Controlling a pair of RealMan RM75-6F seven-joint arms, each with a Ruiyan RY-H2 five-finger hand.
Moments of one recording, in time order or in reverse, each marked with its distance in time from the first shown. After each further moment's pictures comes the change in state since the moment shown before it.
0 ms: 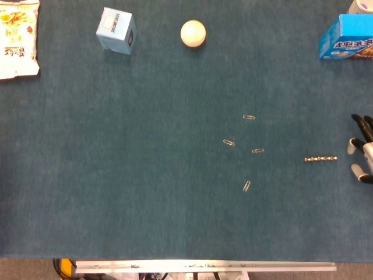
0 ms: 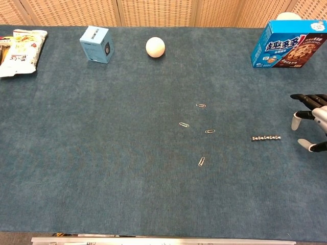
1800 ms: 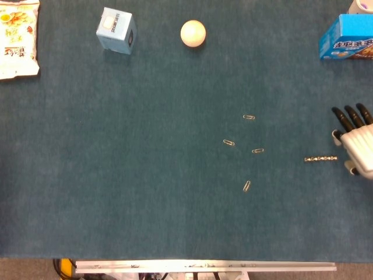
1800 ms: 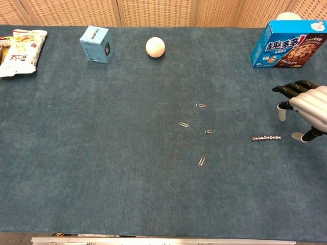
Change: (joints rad) left arm -0.002 0.003 -0.004 0.001 -0.013 -0.018 -0.003; right arm 0.144 0.129 0.014 -0.320 0.213 -0.141 -0.477
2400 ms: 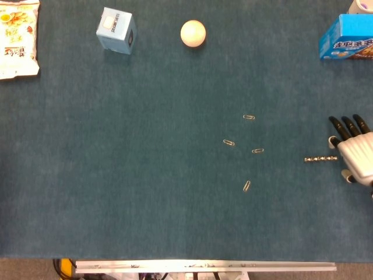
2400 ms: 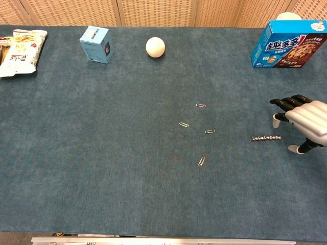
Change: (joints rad) left arm -0.001 0.002 -0.001 0.000 -0.002 -0.003 -0.004; right arm -0.004 -0.074 -0.037 0.096 0.008 -0.008 0.047
